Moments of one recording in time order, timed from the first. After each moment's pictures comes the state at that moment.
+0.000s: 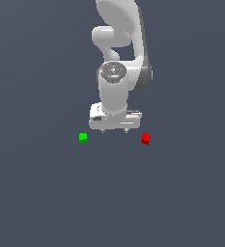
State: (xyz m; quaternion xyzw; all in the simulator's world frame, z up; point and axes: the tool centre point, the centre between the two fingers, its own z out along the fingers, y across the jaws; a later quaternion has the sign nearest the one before) arm -0.018 0.012 0.153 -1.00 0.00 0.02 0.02
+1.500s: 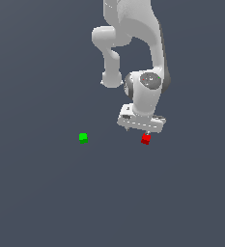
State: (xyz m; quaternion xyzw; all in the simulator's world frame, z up) arm -0.054 0.125 0.099 -0.99 0.12 0.01 0.01
